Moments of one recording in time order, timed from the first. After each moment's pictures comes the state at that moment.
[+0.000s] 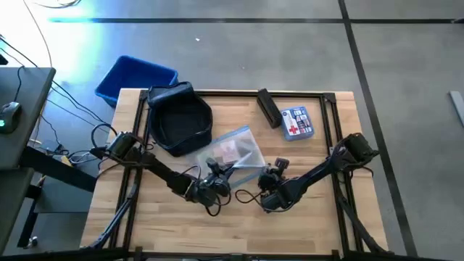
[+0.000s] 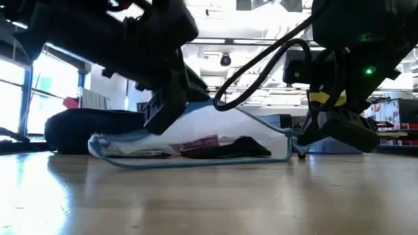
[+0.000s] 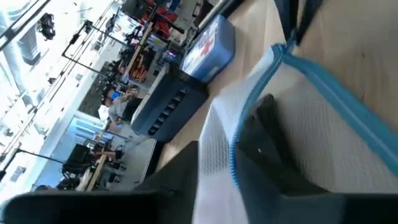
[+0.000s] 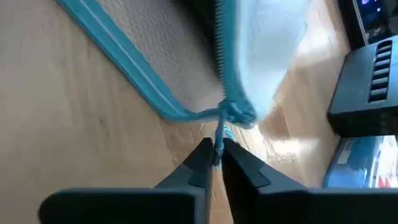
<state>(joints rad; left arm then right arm) -0.46 1.94 0.89 0.57 -1.15 0.53 0.51 1.92 1.08 -0.79 0.77 0.73</state>
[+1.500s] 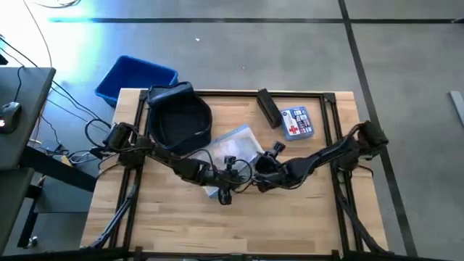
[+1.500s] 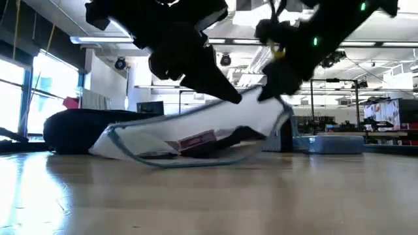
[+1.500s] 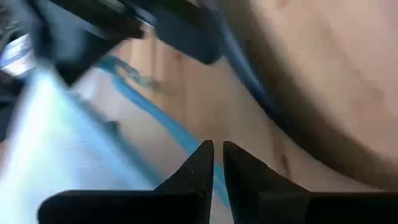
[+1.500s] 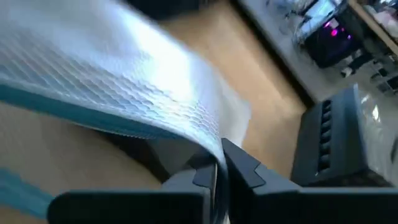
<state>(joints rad) -0.30 1.85 1.06 0.13 -0.34 0.11 0.35 1.70 1.00 -0.43 0.93 0.47</state>
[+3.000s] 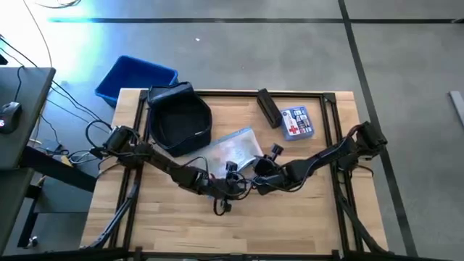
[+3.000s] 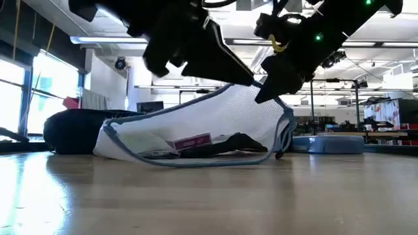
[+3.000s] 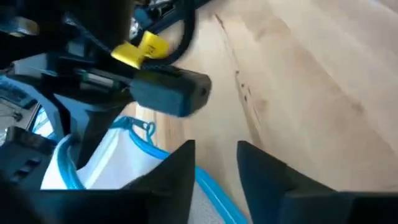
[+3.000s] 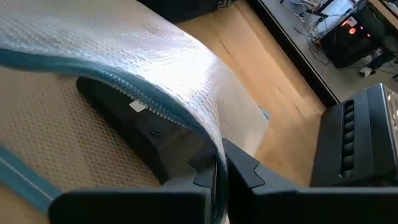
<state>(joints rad) -0.38 1.87 1.07 0.28 -0.47 0.28 0.36 1.72 1.00 -0.39 0.88 0.48</state>
